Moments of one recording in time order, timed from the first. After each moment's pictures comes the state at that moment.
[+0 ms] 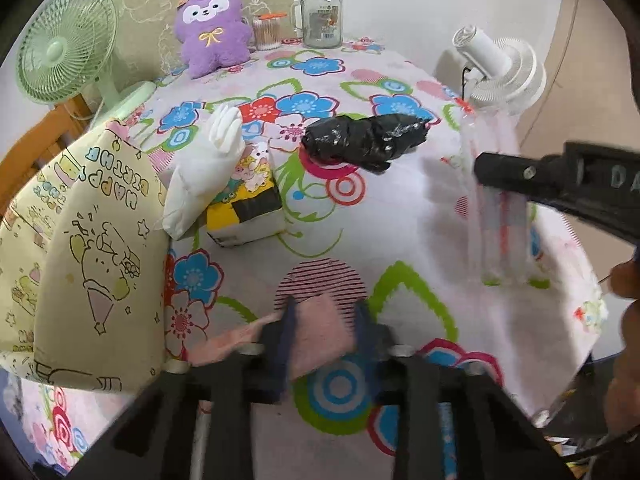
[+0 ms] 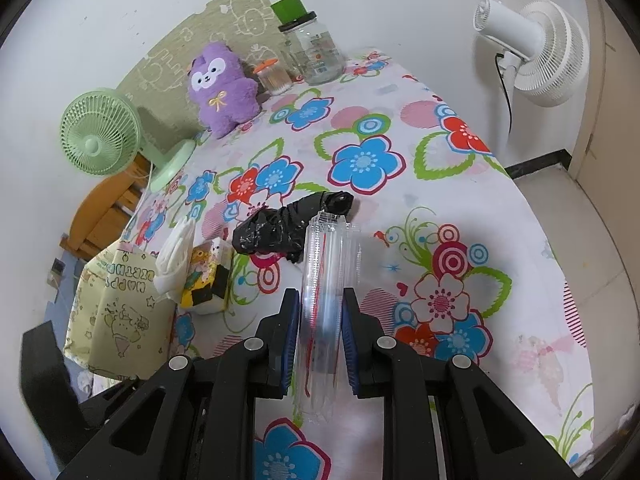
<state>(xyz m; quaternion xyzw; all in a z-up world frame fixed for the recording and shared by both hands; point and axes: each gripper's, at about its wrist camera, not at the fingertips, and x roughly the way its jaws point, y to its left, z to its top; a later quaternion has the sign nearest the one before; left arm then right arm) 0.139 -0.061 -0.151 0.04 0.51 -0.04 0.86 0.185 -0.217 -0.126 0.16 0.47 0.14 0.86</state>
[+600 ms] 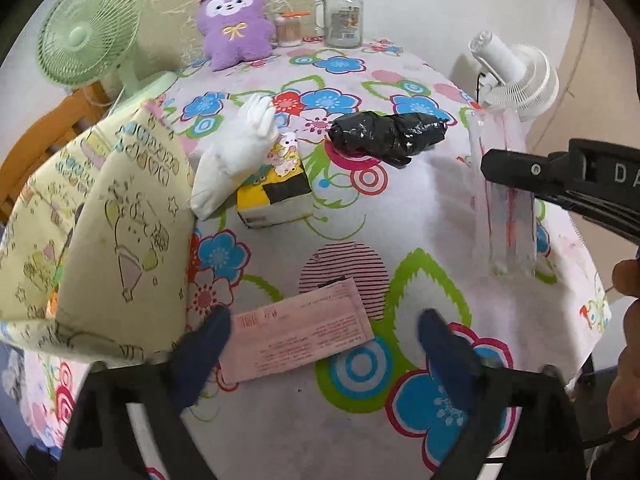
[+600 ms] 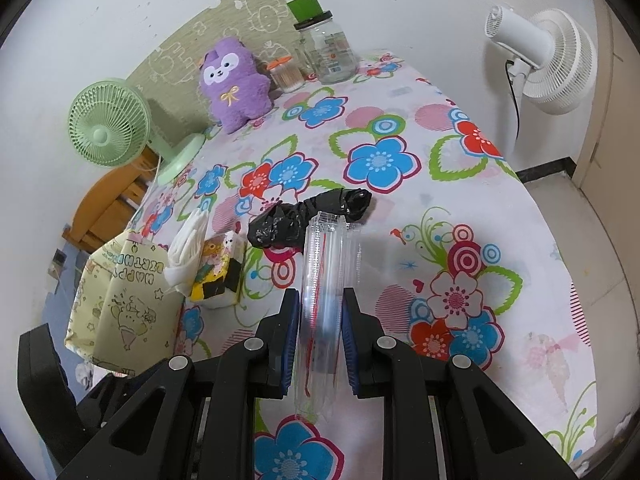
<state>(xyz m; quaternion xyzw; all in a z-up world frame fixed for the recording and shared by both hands) 0.128 -0.049 -0.148 0.03 0.51 -0.02 0.86 0.181 -0.206 -0.122 0.15 0.47 0.15 0.86</state>
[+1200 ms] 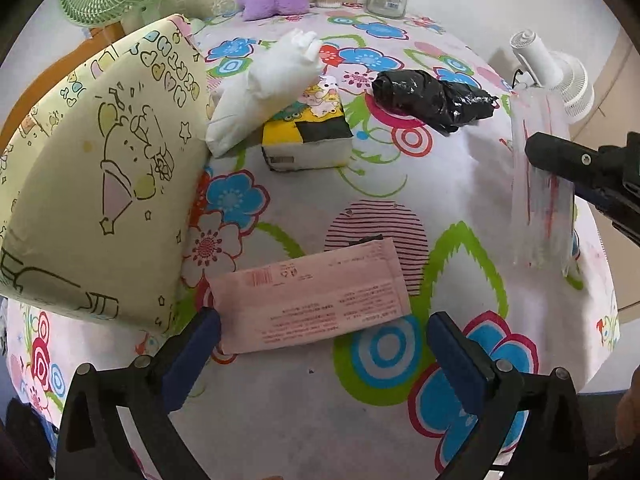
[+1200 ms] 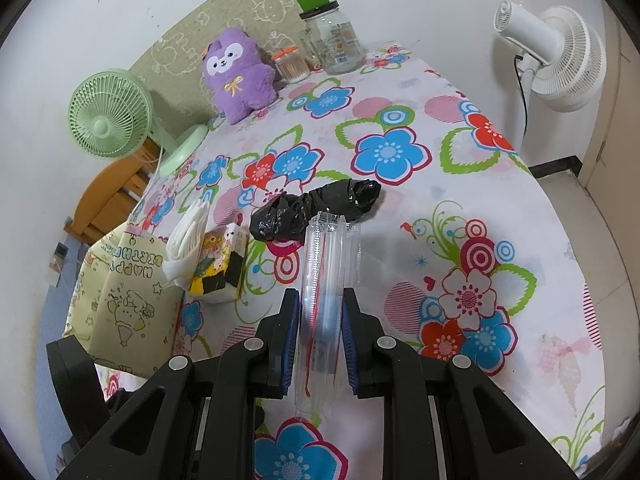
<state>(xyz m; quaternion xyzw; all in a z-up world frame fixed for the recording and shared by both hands) 0.131 -0.035 -0.176 -0.03 0.55 0.03 0.83 0.187 -0.200 -0.130 0.14 0.48 0.16 0.85</state>
